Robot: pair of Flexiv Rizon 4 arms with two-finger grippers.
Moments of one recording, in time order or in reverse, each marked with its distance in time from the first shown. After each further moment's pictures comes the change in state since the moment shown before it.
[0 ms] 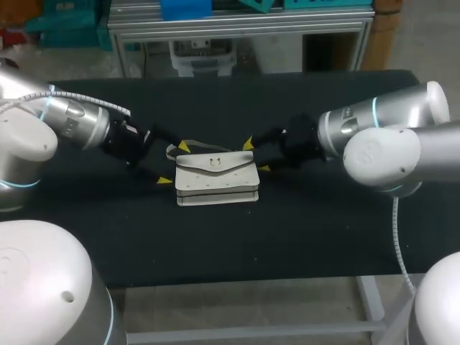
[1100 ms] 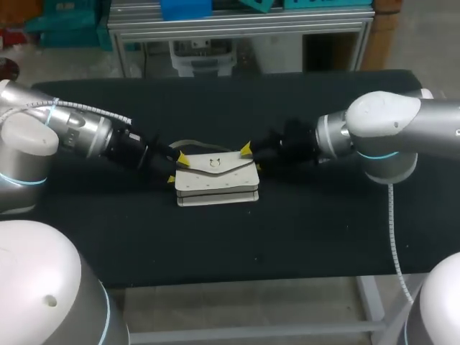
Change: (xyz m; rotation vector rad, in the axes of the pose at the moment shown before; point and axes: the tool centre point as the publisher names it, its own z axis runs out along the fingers) left arm -0.010 -0.001 0.022 -0.181 0.100 0.042; right arm -0.001 -0.001 0.019 0.126 0.114 0.016
